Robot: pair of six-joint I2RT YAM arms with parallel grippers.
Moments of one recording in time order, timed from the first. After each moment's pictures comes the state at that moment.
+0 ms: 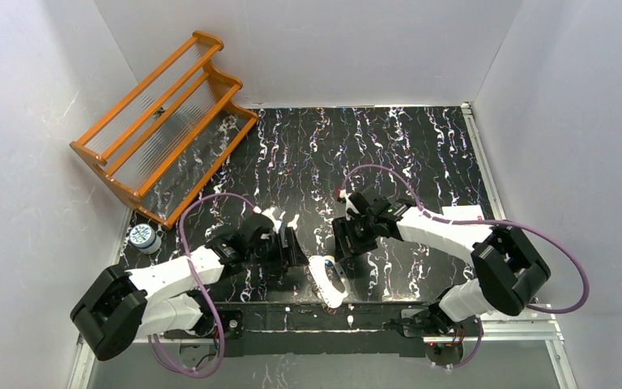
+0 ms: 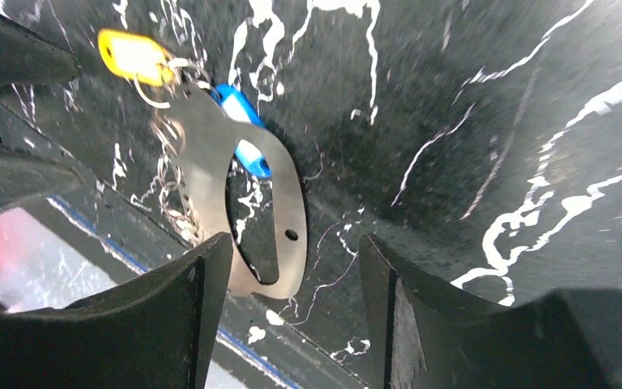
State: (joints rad) left arm -0.74 1.11 0.44 -0.15 0.21 -0.89; right arm 0.77 1.42 0.81 -0.47 -0.30 0.40
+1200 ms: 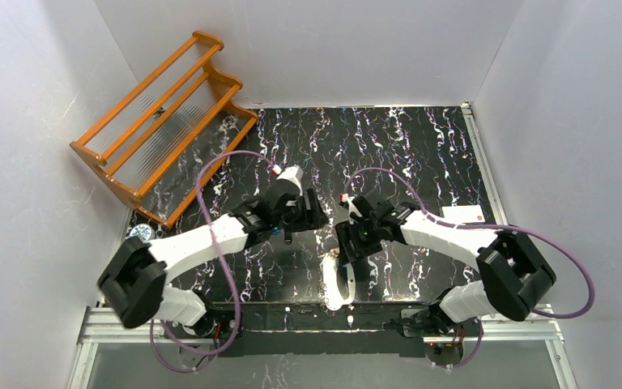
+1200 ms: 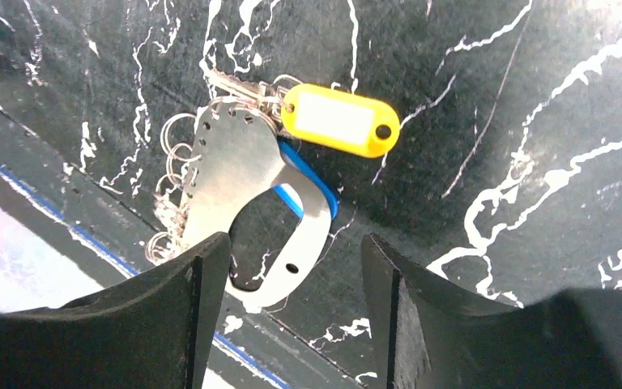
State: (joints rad) left arm -0.83 1.41 0.84 -0.13 -0.01 -0.79; right arm 0.77 1.38 0.75 -0.49 -0.32 0.38
